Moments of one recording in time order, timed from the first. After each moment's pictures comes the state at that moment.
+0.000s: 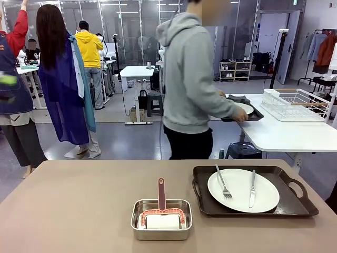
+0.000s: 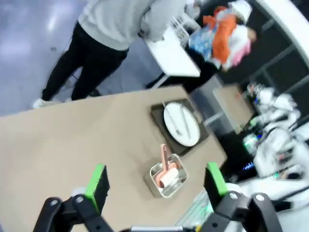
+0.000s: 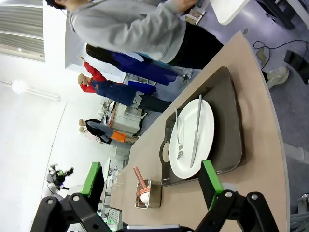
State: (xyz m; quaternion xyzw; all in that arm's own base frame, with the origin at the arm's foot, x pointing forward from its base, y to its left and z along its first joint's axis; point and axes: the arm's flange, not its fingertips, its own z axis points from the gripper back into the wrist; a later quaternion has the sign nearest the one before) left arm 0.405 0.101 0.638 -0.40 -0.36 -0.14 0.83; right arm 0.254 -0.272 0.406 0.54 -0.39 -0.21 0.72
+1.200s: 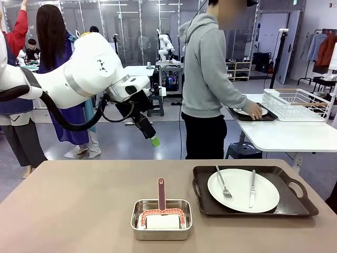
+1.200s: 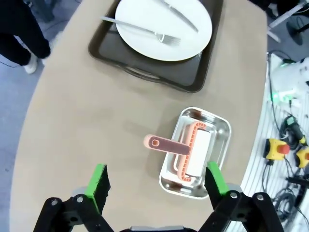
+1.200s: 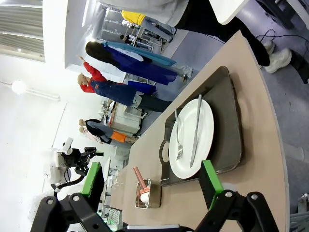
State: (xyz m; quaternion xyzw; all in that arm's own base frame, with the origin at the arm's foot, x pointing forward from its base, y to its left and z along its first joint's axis) left arm 0.501 -0.288 0.535 -0.18 -0.17 -0.55 0.80; right arm 0.254 -0.272 0.406 0.54 -0.39 -0.21 0.72
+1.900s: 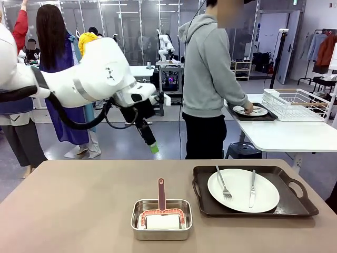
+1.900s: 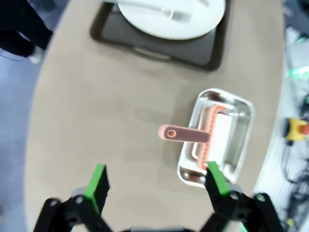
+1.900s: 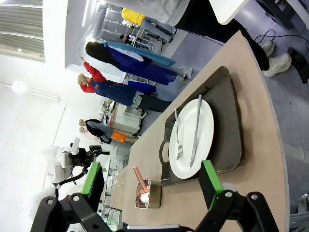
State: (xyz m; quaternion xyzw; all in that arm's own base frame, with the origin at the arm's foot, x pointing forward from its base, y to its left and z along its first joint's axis) left arm 0.510 -0.312 0.511 -0.11 -0.13 -0.59 0.79; right arm 0.254 -0.272 0.406 0.54 -0.39 -0.21 0.72
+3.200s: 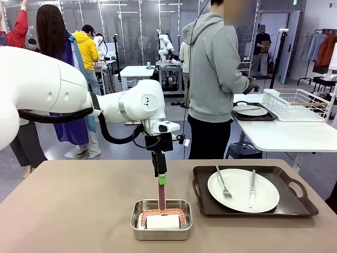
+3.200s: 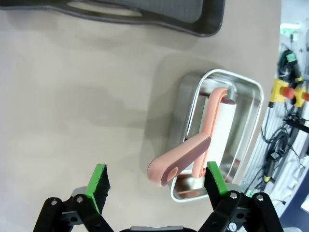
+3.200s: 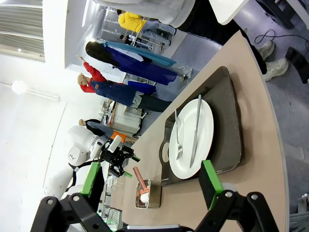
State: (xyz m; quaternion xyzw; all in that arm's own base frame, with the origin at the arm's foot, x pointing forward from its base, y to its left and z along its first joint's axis) left arm 0.562 -0.369 0.386 -0.15 0.09 -0.62 0.76; right arm 0.254 -0.272 0.406 0.54 -0.39 -0.21 0.72
